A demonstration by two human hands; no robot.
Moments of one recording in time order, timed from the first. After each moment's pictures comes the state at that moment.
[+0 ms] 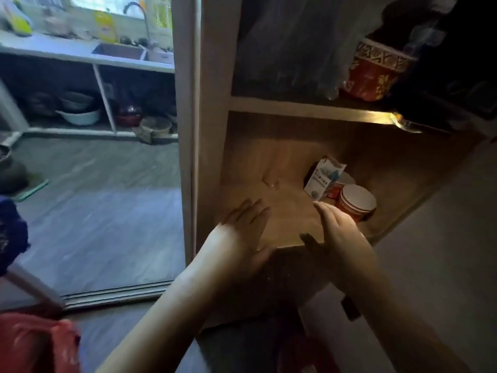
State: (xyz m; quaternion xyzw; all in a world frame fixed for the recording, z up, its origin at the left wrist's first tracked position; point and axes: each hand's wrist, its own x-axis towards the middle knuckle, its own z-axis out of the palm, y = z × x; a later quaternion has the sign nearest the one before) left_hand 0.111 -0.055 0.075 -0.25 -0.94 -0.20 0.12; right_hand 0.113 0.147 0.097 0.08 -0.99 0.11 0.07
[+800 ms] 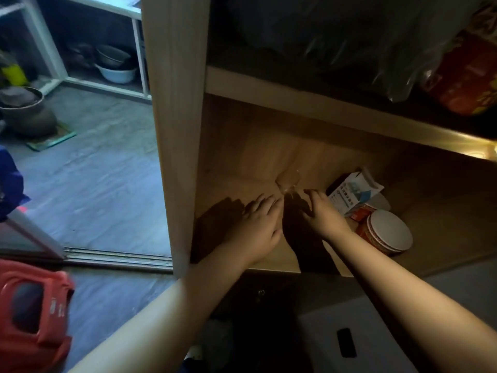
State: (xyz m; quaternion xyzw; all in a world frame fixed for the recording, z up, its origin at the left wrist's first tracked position) left_hand -0.032 0.018 -0.023 -0.11 -0.95 -0.27 0.06; right_hand -0.127 0.196 -0.013 0.14 -0.98 0.10 -0.04
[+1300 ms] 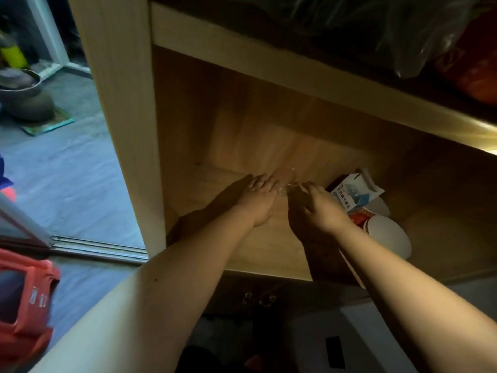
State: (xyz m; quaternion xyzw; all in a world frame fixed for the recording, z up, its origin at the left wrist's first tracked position) left_hand -0.131 0.041 -0.054 -0.12 -0.98 -0.17 -0.02; right_hand -0.164 0.220 -0.016 0.21 -0.97 0.06 -0.04
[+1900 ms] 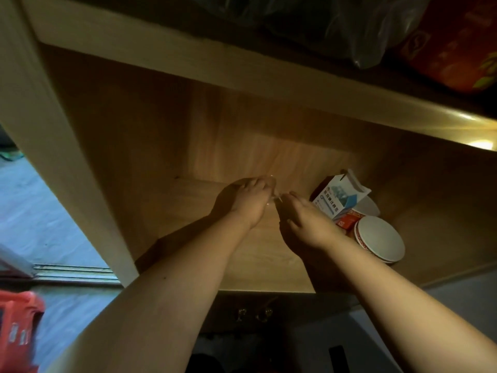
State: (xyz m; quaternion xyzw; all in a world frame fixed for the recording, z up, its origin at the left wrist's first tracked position) left_hand -0.169 0.065 -0.062 -0.10 -0.97 -0.18 0.08; right_hand -0.166 0.235 -0.036 0.24 -0.97 0.08 -0.06
